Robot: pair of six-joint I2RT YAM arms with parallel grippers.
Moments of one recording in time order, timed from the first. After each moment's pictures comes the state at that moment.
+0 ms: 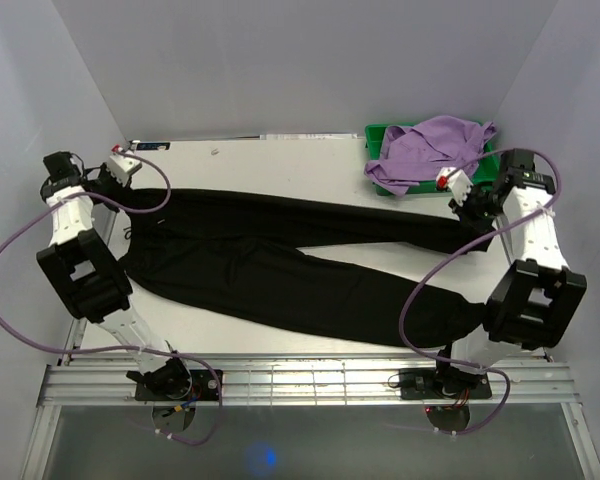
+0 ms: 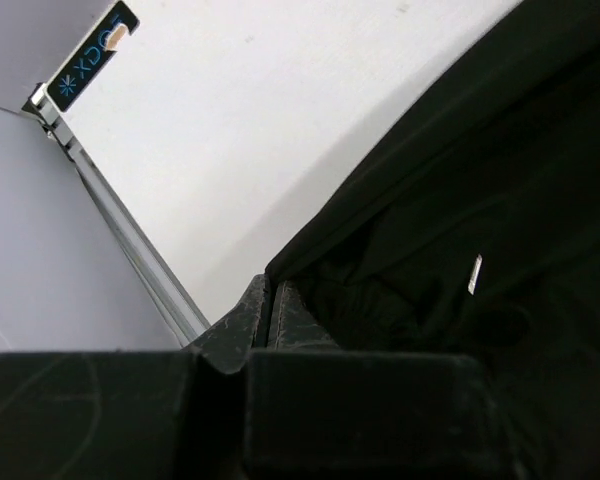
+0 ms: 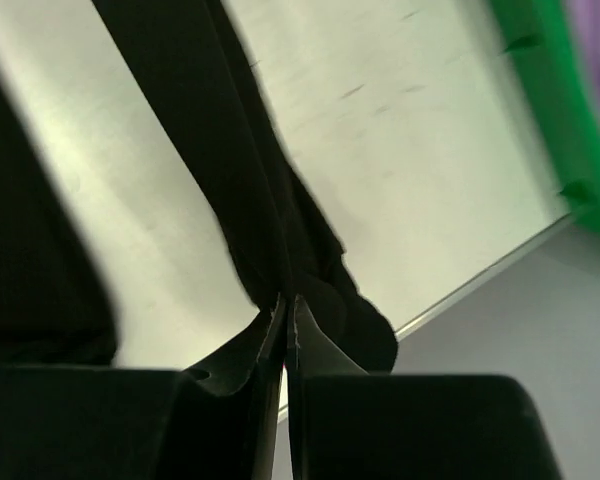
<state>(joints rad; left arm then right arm) 0.49 1.92 1.63 -0.61 0.74 1.09 -0.23 1.63 1.48 -1.01 -0.40 -1.25</state>
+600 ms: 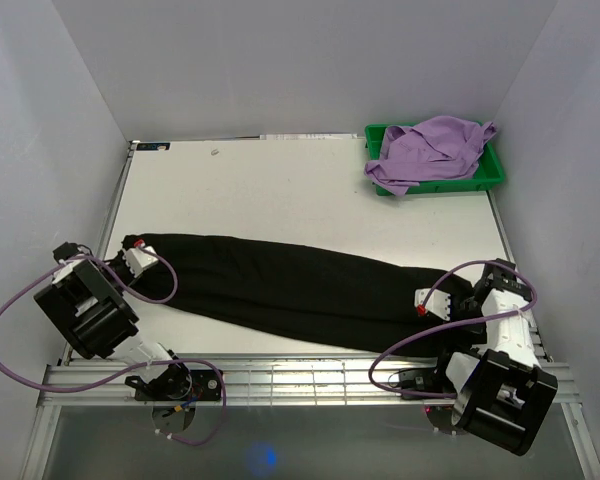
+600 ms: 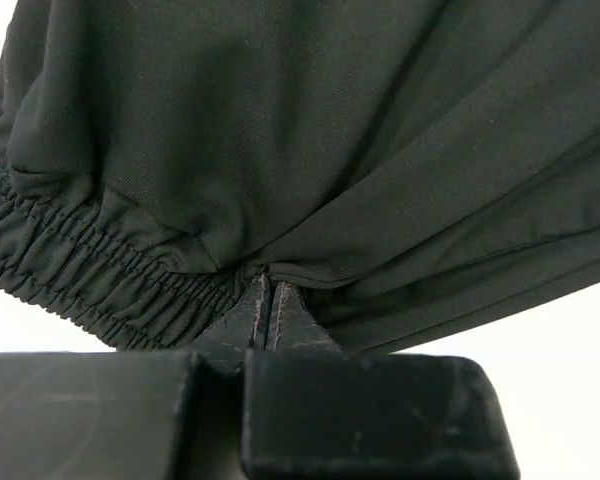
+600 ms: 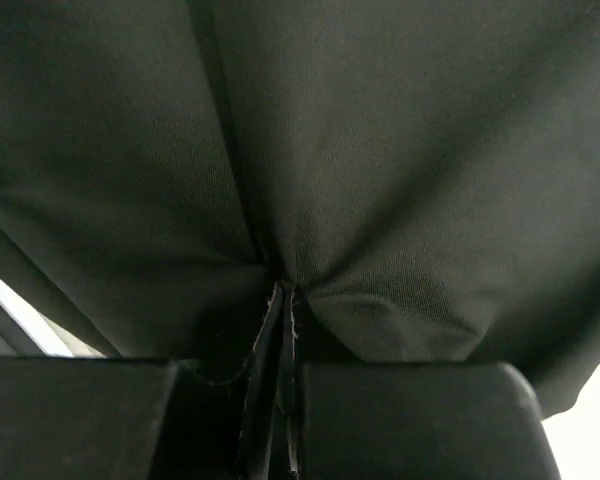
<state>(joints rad) 0.77 1.59 0.83 -0.60 0.70 1.76 -0.40 0.97 0.50 -0.98 -0.29 -1.85</state>
